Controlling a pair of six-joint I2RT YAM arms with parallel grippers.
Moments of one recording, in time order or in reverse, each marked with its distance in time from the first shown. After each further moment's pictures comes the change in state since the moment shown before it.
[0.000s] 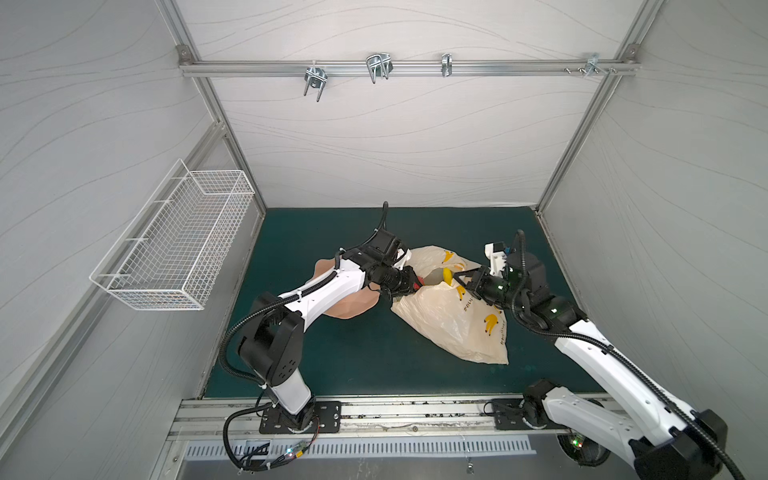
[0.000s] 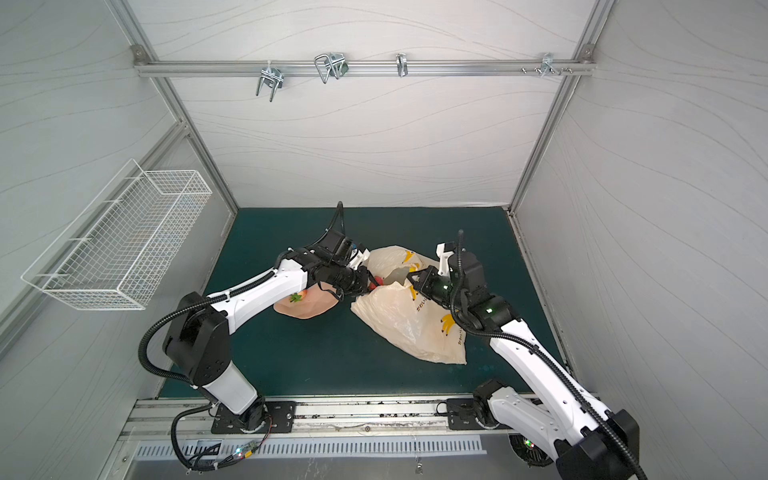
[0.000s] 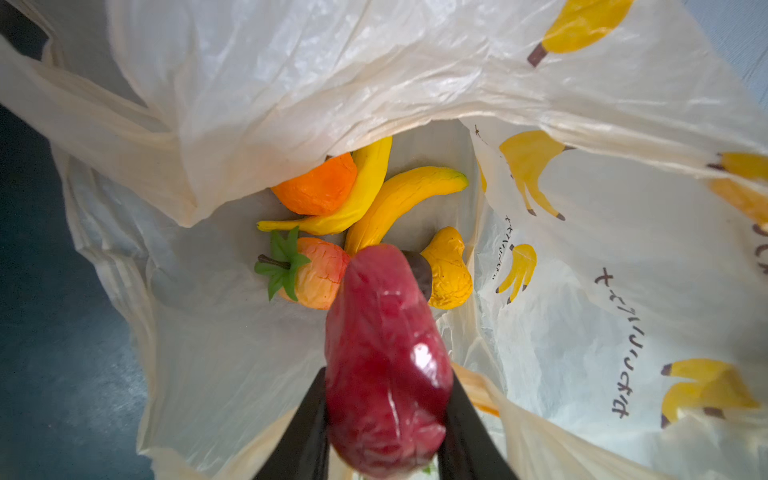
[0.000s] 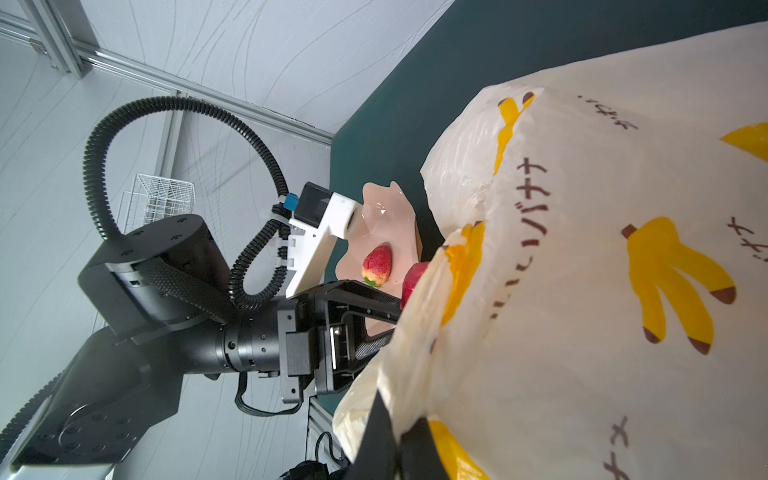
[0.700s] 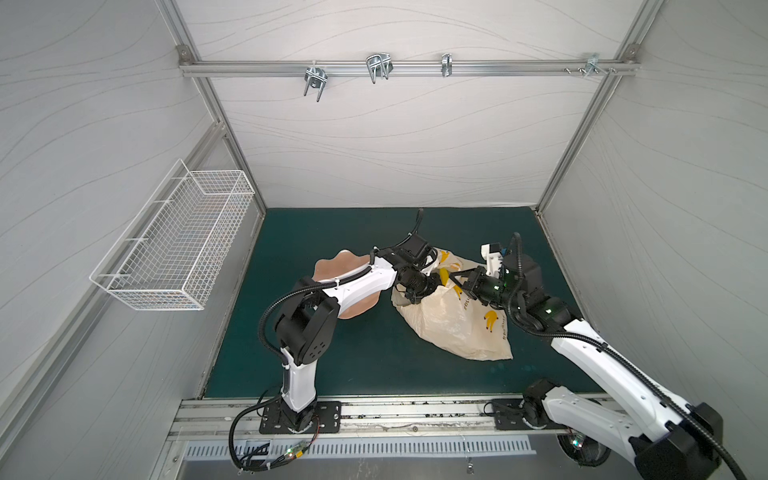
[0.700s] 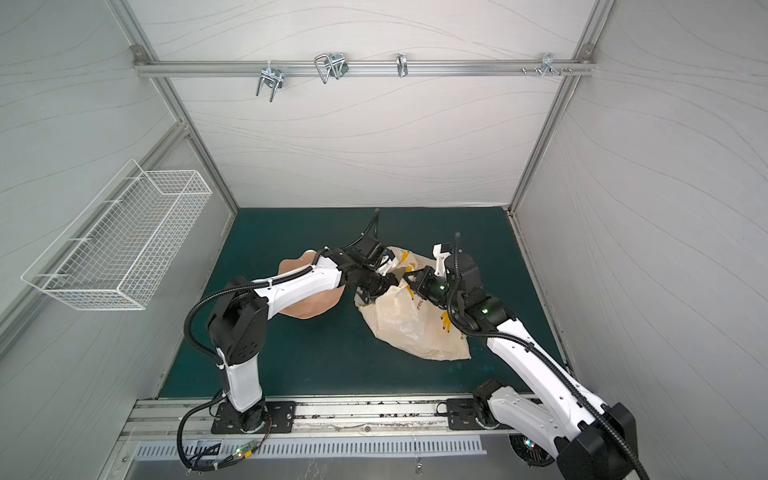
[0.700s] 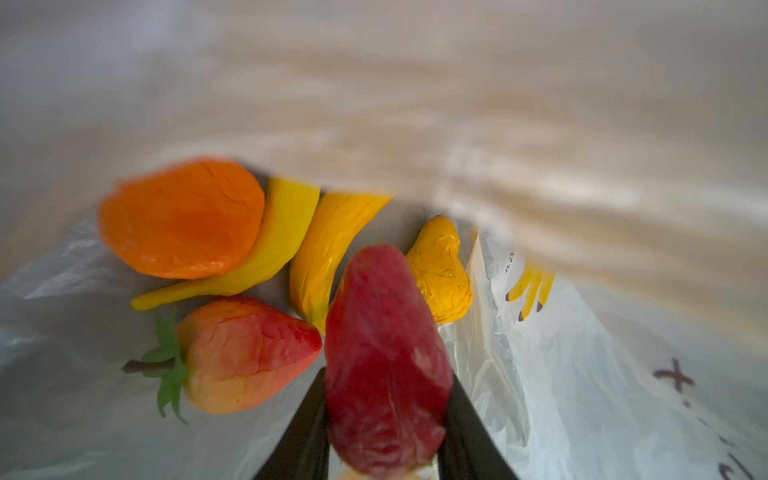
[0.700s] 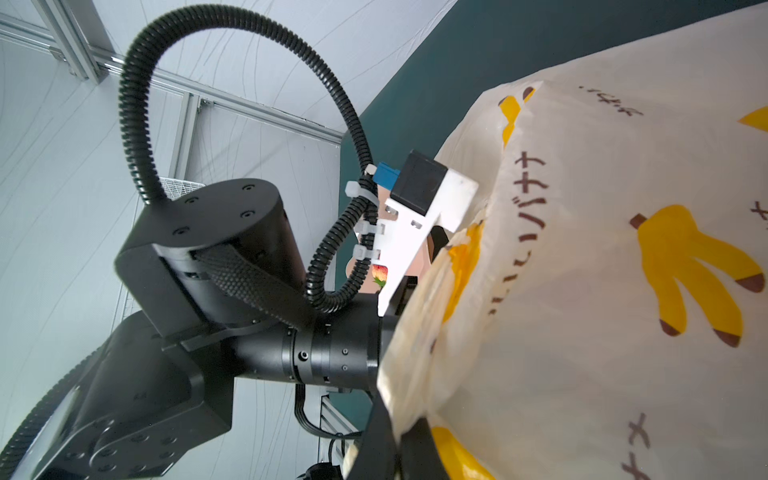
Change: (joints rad) left arm -0.158 0.243 0.198 0.000 -0.005 -0.002; right arm 0.031 0.017 -0.041 0.092 0.000 0.054
